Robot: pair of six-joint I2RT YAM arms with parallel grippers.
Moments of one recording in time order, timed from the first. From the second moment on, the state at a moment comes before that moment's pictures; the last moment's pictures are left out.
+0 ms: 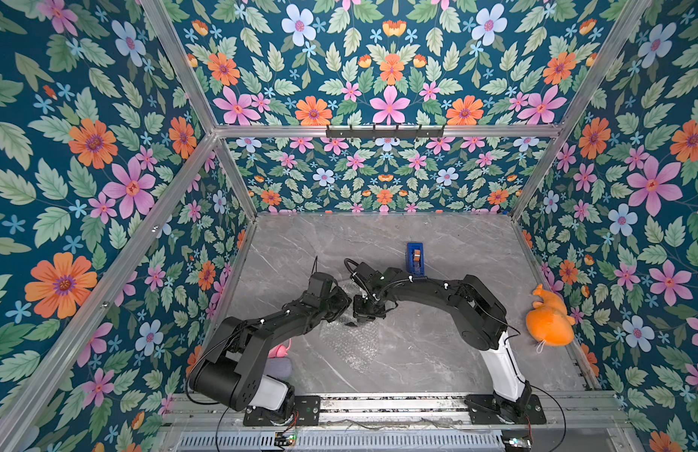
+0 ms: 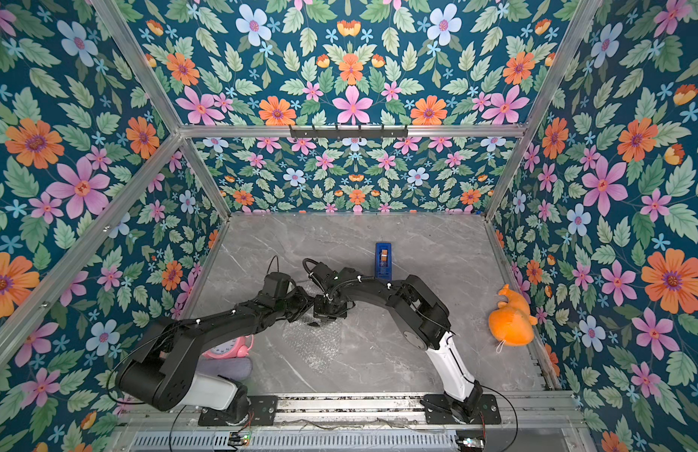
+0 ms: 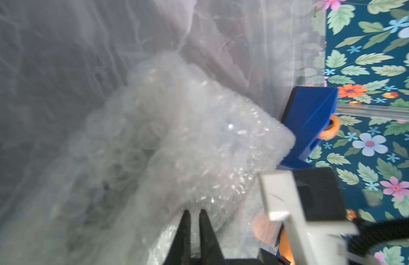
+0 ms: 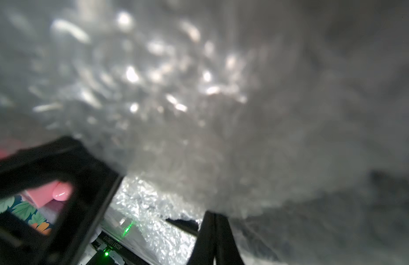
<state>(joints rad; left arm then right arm) -0.43 1.47 0.56 0.09 0.27 -1.12 0.89 2.16 1.60 -0.69 -0.31 0.91</state>
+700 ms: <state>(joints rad) -0.40 1.49 0.48 0.16 0.30 -1.09 1.14 1.83 1.25 -0.77 -0.30 1.01</state>
